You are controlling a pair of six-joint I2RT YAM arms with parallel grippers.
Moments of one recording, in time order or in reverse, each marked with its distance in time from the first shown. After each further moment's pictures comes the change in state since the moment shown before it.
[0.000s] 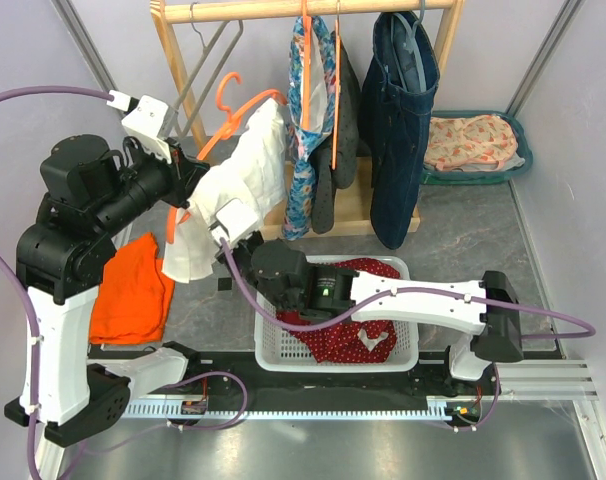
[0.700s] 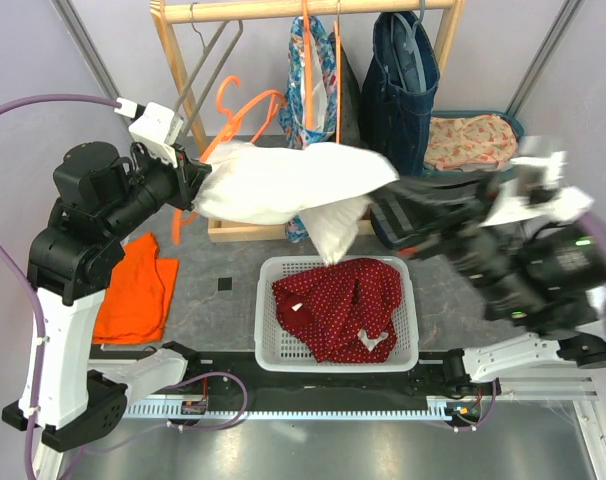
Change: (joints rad) left arm -0.006 -0.044 -0.113 0.073 -0.039 0.001; right arm 0.238 -0.555 0.174 -0.099 0.050 -0.177
